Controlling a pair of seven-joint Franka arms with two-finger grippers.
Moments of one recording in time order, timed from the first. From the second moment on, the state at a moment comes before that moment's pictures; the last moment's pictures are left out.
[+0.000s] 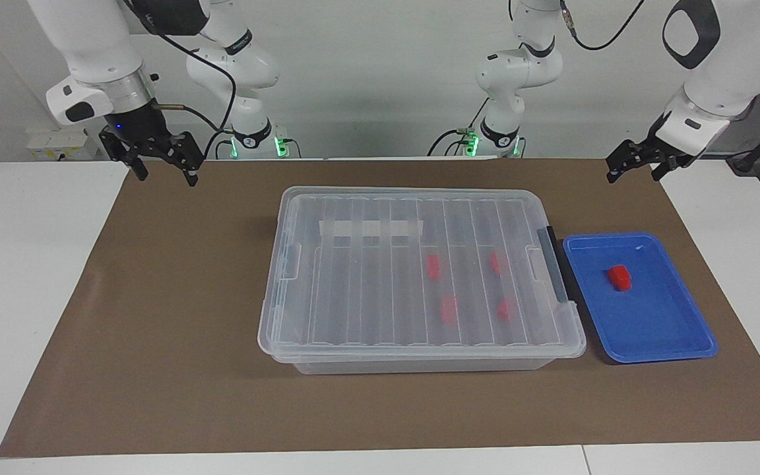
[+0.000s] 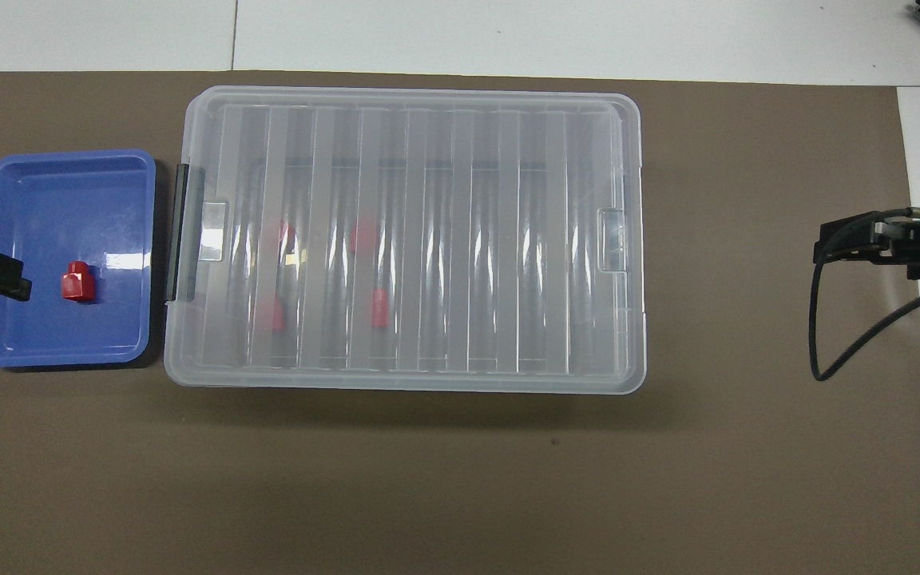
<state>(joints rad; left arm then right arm) 0.12 0.01 -0.07 -1.61 0.01 1.49 0.08 -0.06 -0.05 0.08 -1.60 -0.01 1.59 0.20</state>
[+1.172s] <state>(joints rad) 0.04 0.08 -0.08 -1.50 0.06 1.43 0.08 -0.06 -0.02 0.08 -1.56 -0.01 1.50 0.20</state>
